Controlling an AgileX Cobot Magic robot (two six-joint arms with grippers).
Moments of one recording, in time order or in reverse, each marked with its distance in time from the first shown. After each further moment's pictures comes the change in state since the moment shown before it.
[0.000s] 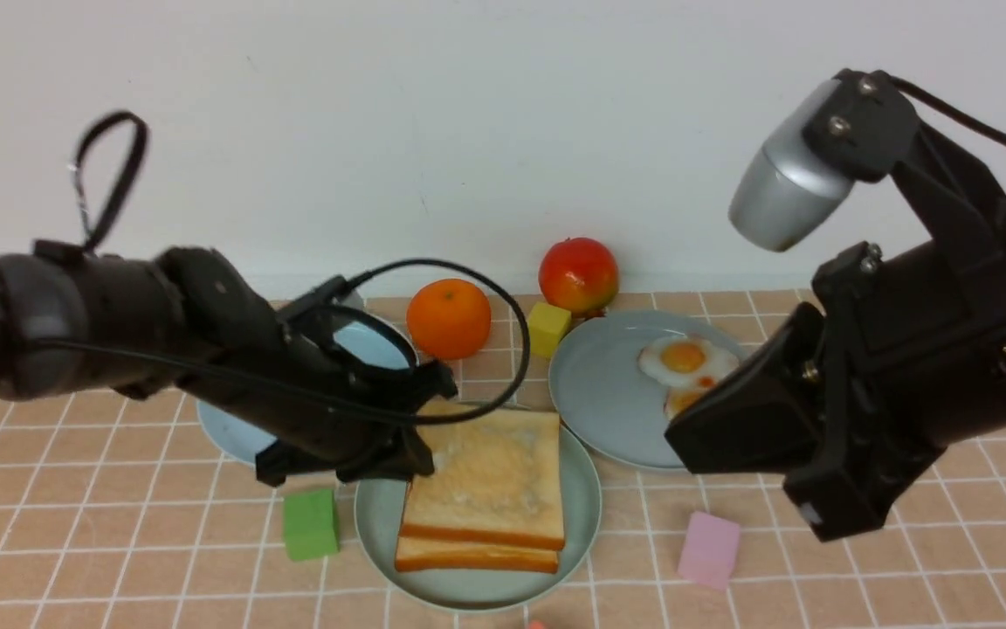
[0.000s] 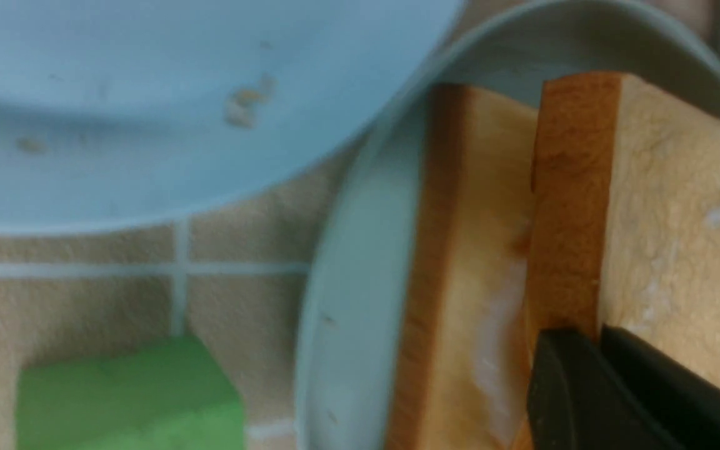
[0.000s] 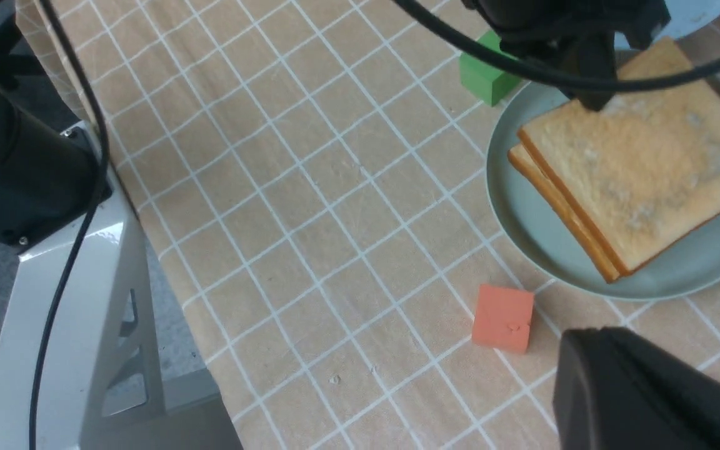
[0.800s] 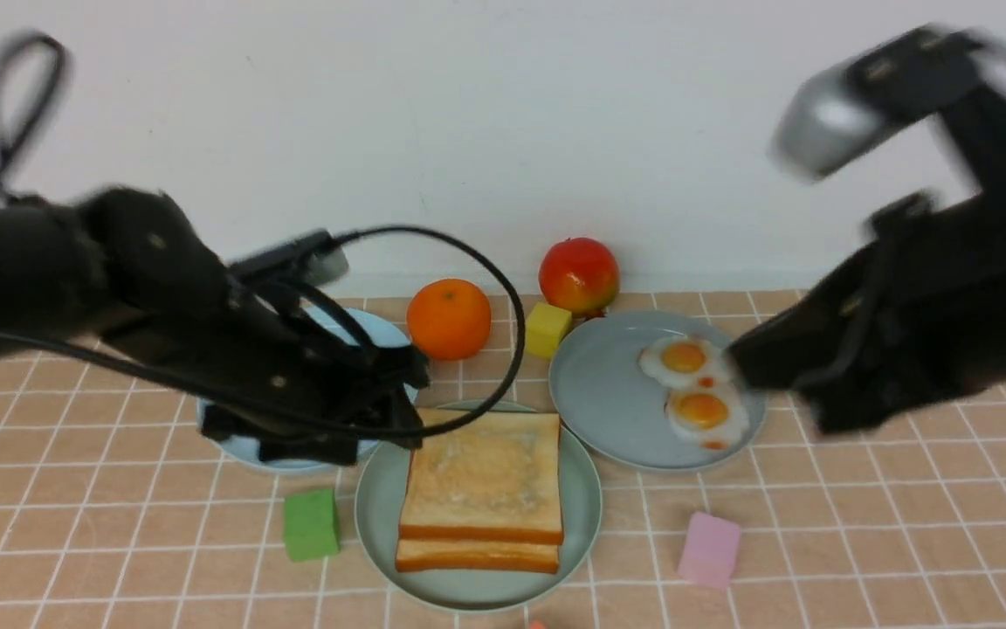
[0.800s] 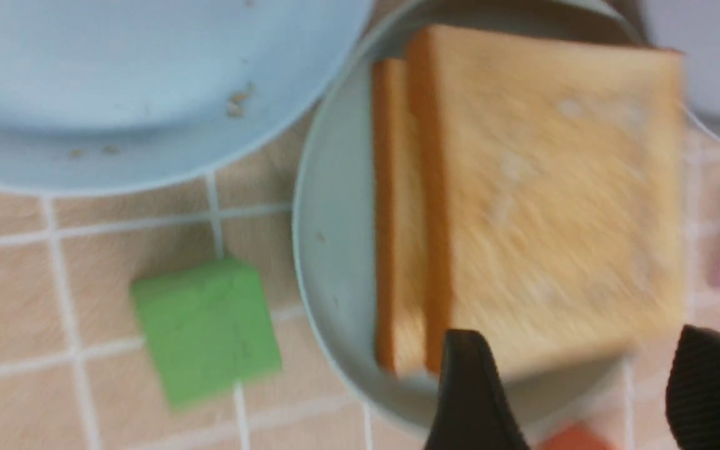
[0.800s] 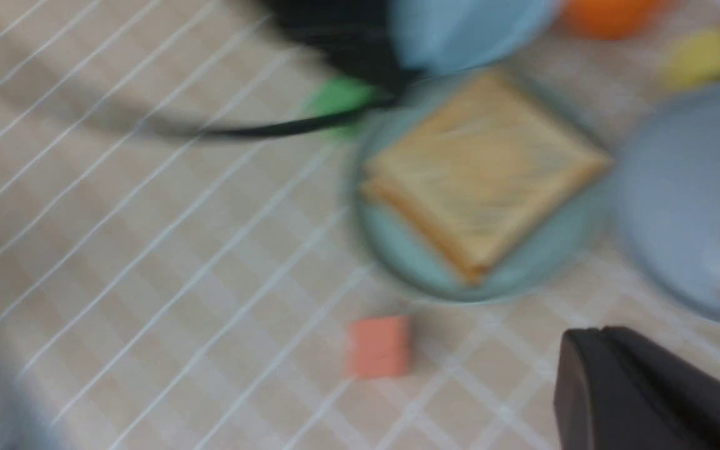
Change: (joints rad) right arm -0.045 -0.068 0.003 -0.278 -0.115 0.343; left arm 0.000 -0.262 0.000 0.230 0.198 -0.009
